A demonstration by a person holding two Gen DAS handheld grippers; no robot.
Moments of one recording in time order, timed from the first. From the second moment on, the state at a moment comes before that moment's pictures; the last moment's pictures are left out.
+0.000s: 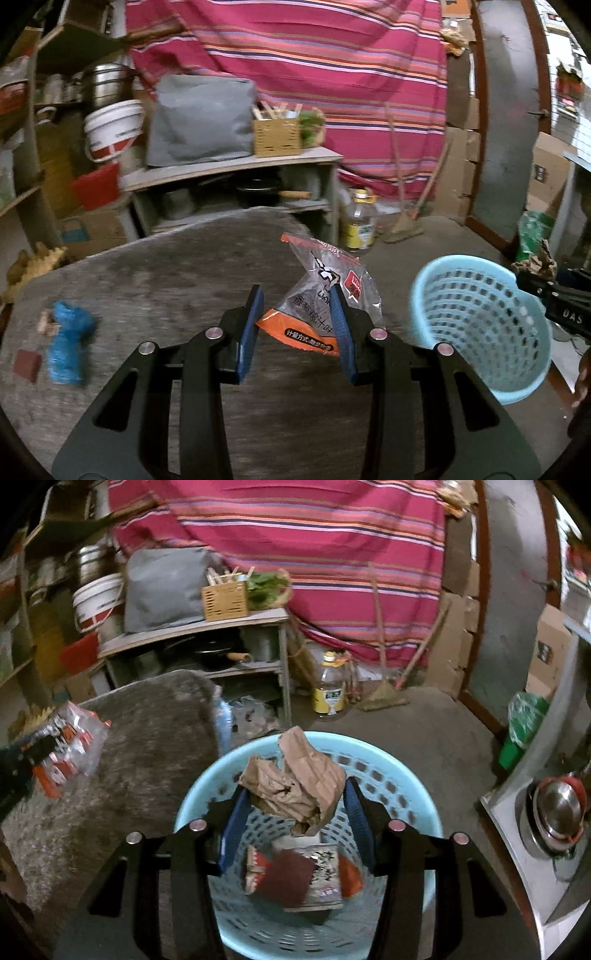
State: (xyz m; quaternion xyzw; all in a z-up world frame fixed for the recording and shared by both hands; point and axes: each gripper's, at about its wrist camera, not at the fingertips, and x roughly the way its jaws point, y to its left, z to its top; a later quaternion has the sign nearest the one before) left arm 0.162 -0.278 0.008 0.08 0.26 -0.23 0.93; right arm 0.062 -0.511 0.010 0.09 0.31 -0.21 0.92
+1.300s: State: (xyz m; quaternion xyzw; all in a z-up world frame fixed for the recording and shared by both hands) left arm 0.149 -0.350 -0.020 0.07 0.28 -0.26 0.92; right arm 0.060 -0.542 -0.017 0.11 0.33 -0.23 0.91
